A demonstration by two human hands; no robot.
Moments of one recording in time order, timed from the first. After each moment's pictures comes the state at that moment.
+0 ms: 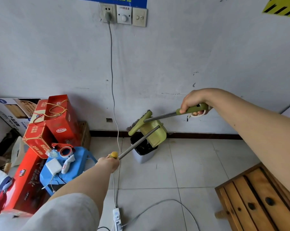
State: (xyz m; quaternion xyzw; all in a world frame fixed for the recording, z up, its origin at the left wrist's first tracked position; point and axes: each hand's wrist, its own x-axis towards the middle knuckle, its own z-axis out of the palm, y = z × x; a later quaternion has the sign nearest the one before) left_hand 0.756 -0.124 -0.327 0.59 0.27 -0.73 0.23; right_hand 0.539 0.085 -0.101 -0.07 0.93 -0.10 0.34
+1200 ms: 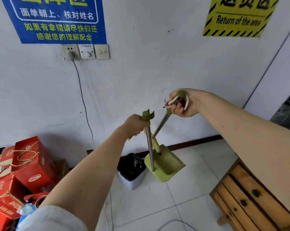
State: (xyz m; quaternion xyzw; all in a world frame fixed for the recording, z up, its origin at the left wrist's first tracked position) left_hand 0.577 -0.057 -0.161 0.10 -0.88 -0.47 -0.06; right_hand 0.522 0.143 -0.043 0.08 0.70 -0.59 0.40
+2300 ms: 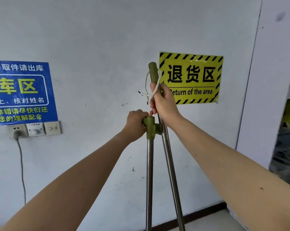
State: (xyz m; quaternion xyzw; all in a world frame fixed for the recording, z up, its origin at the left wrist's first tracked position) left_hand 0.336 0.218 0.070 -0.11 -0.91 -0.22 0.34; right_hand 0.336 0.342 0.126 -0.31 0.62 -0.71 -0.17
